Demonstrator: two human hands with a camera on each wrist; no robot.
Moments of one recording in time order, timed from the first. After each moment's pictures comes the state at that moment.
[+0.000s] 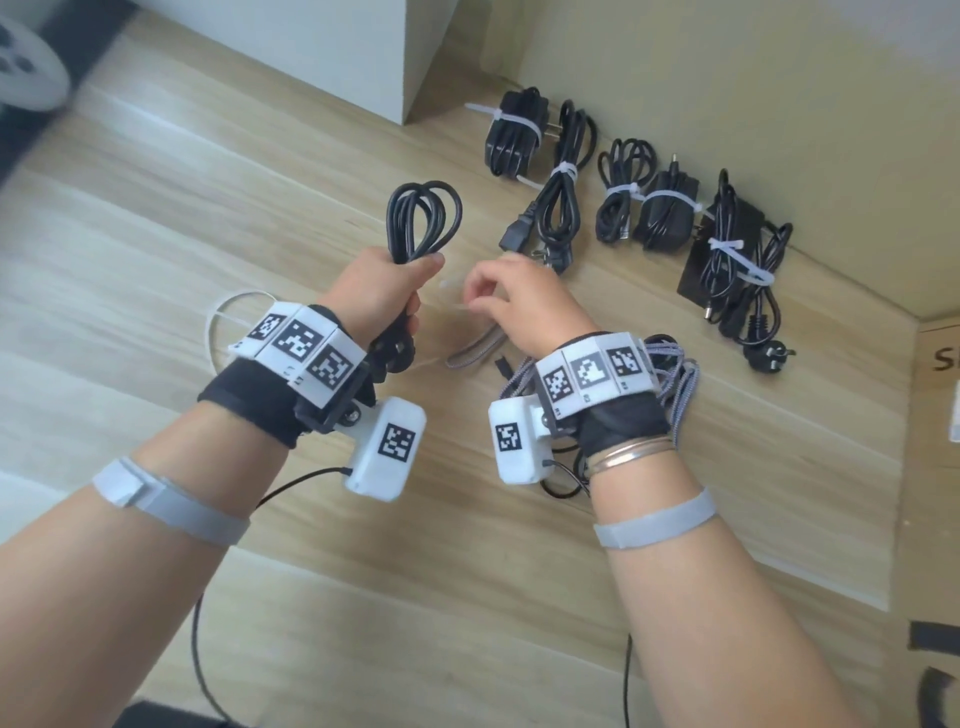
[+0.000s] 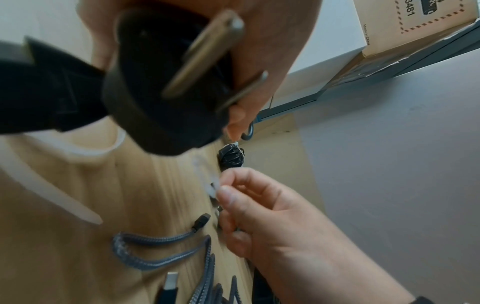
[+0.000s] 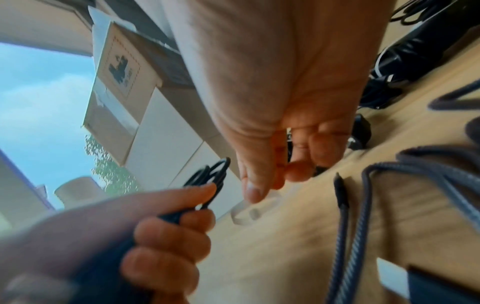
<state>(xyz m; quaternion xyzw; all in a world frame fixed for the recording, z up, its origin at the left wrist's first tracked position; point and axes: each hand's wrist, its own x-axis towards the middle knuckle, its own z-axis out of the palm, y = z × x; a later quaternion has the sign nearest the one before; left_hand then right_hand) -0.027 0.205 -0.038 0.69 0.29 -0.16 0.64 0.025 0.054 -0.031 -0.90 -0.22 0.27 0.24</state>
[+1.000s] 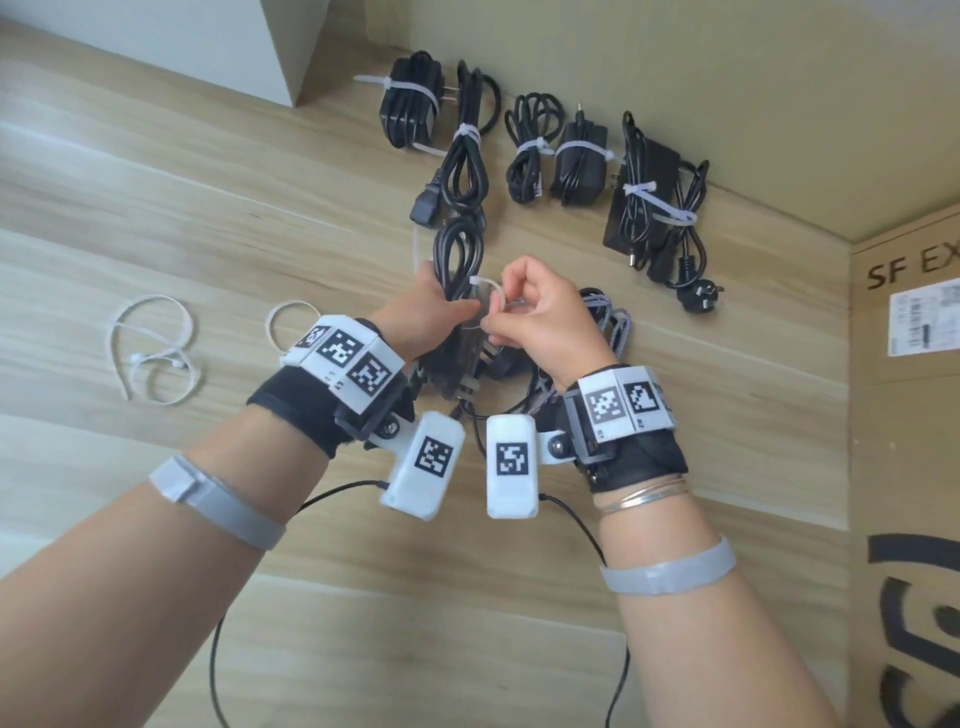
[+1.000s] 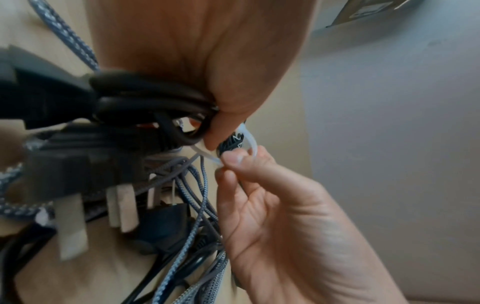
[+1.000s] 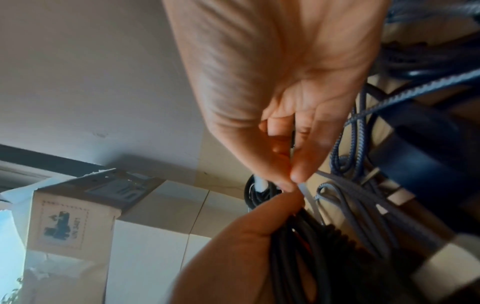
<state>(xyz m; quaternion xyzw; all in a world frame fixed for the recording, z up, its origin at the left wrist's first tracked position) -0.020 0.102 -0.036 0.74 0.20 -0.27 0.58 -0.012 -0.030 -0.020 -0.78 0.02 0.25 0.58</state>
